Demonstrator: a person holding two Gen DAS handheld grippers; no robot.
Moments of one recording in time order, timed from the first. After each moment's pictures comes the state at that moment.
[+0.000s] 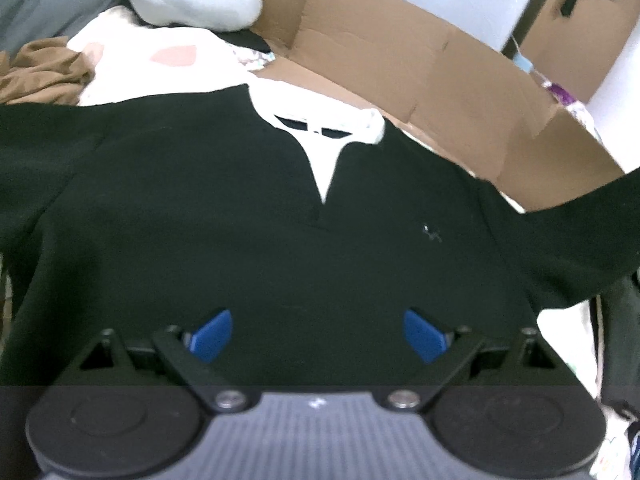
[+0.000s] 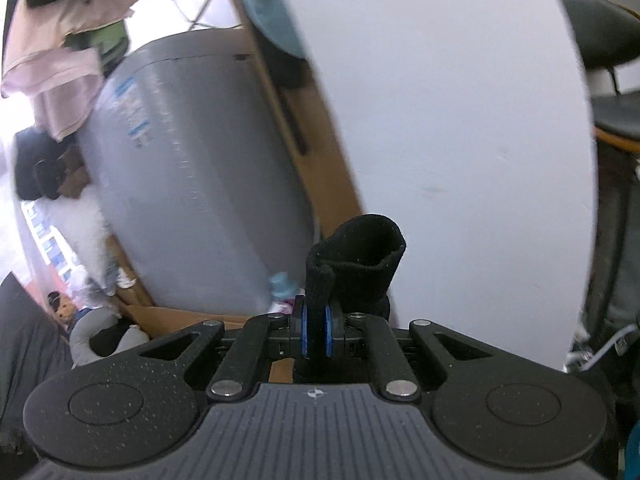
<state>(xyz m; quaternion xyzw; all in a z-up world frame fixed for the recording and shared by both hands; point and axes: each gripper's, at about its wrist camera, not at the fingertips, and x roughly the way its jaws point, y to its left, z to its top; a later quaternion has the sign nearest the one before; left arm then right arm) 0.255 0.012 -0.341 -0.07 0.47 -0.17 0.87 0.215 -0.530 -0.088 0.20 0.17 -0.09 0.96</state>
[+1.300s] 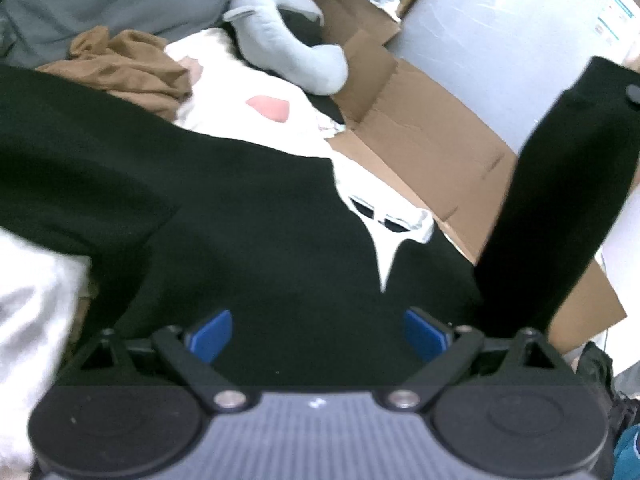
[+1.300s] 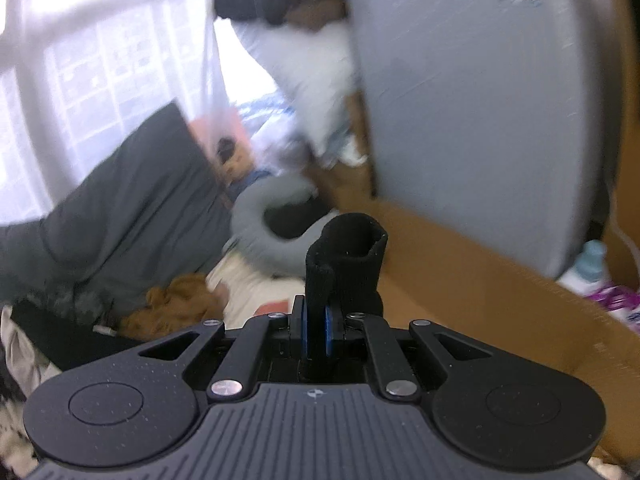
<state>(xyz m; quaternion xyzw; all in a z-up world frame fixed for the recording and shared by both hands) 0.266 0.108 -0.317 -0.19 0.41 -0.11 0.89 0.380 -0.193 -0.090 0.05 0.28 0.20 0.94</state>
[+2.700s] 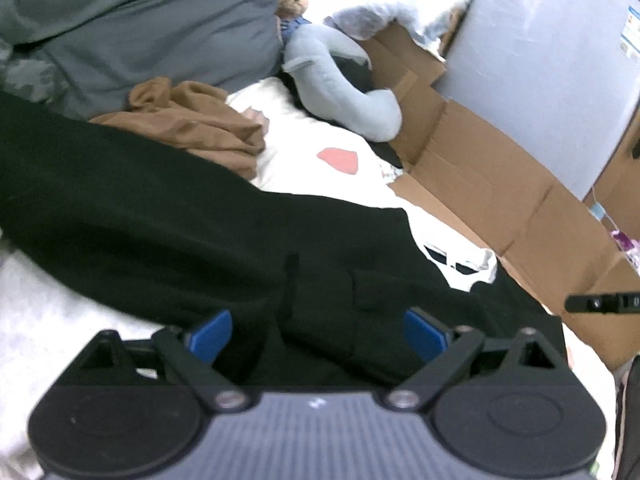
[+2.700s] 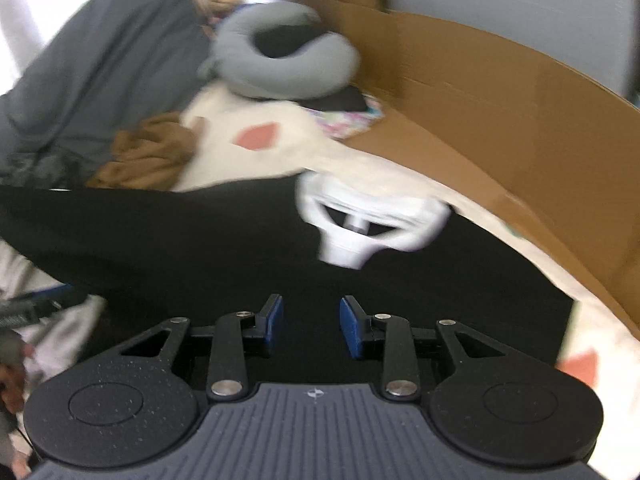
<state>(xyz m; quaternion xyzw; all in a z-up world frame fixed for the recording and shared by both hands) 0.275 0.164 -0.304 -0.14 0.37 -0.05 0.92 0.390 -0.193 -0.272 0.01 0.44 0.19 0.88</state>
